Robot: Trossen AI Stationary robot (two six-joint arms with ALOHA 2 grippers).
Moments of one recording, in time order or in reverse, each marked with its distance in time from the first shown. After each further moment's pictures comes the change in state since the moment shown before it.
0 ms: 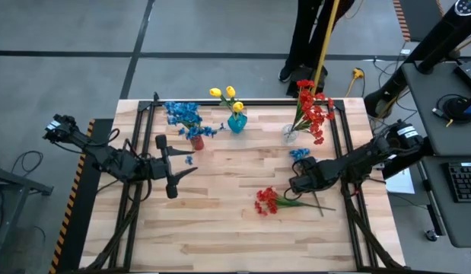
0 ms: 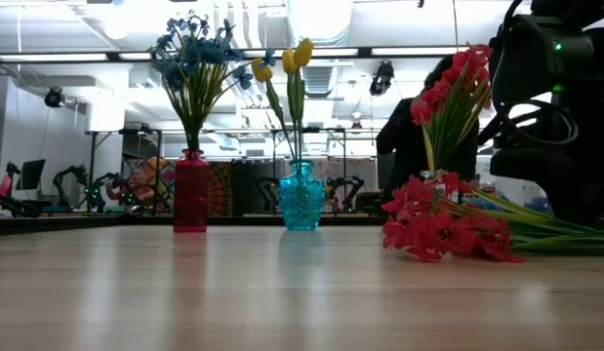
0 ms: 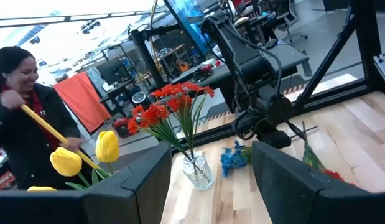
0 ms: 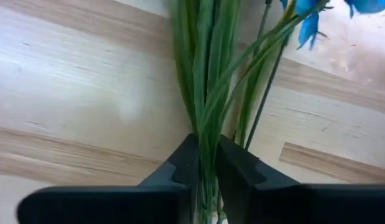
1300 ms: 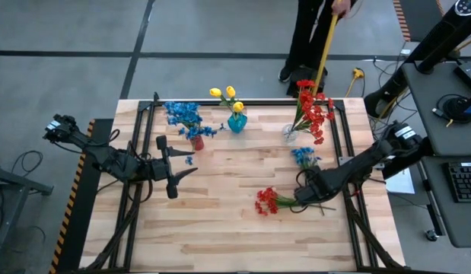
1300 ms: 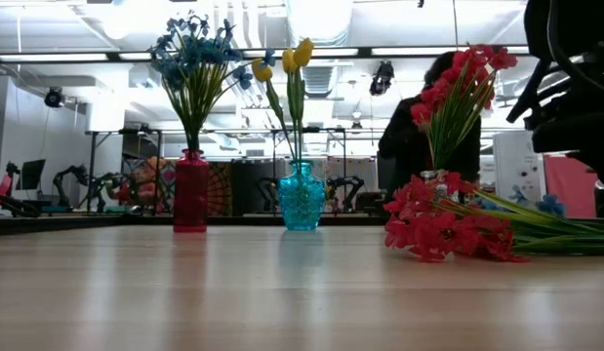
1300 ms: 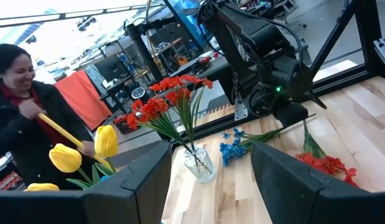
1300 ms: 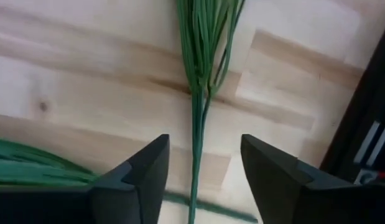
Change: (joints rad) left arm 0.000 0.000 0.000 -0.043 -0.004 0.008; right arm 0.168 0.016 0.147 -0.224 -0.178 0.166
